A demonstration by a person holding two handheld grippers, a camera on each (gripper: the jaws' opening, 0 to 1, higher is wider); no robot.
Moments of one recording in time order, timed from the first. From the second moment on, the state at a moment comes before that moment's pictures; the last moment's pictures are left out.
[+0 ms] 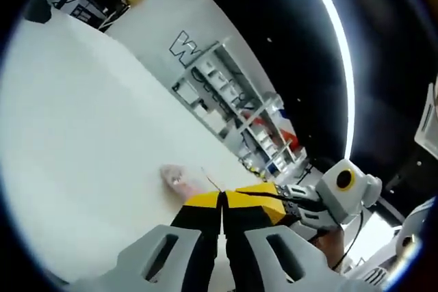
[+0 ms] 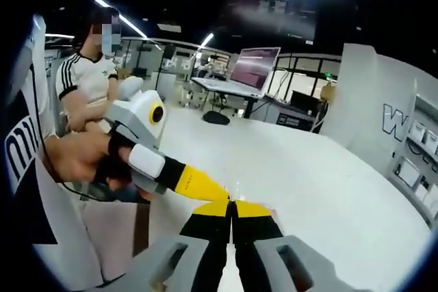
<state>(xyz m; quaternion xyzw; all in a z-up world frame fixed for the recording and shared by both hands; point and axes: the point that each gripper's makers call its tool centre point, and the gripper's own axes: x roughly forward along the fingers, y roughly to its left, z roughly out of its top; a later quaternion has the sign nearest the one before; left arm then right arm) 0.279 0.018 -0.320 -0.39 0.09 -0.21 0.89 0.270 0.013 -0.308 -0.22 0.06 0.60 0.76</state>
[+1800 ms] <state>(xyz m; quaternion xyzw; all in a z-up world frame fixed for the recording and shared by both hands) 0.280 0.016 -0.323 -0.45 0.10 -0.21 0.86 0.274 0.012 -0.309 -0.25 0.05 0.60 0.76</state>
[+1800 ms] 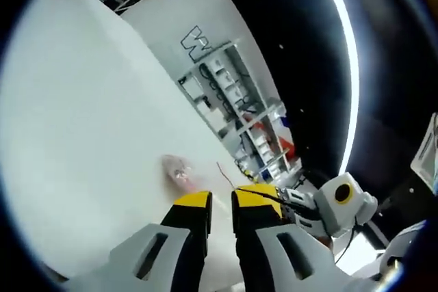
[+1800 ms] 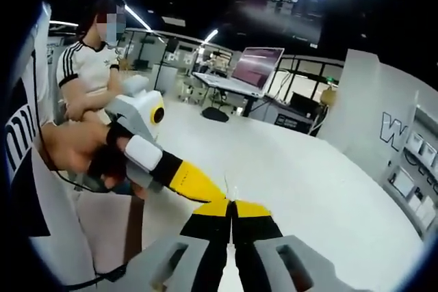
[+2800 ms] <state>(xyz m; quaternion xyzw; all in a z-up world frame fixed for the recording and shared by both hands) 0.276 0.024 -0.335 -0.46 0.11 -0.19 0.86 0.268 0.014 -0.311 -0.25 0.04 0.60 0.76</state>
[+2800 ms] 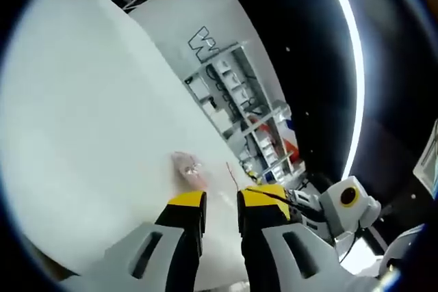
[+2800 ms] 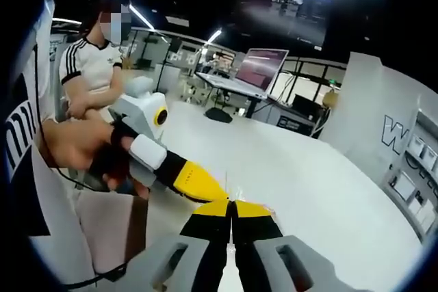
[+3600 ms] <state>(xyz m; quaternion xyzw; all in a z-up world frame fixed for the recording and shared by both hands) 0.274 0.017 -0.330 -0.44 0.11 -0.20 0.87 0.267 0.015 -0.317 -0.25 0.05 0.61 0.75</state>
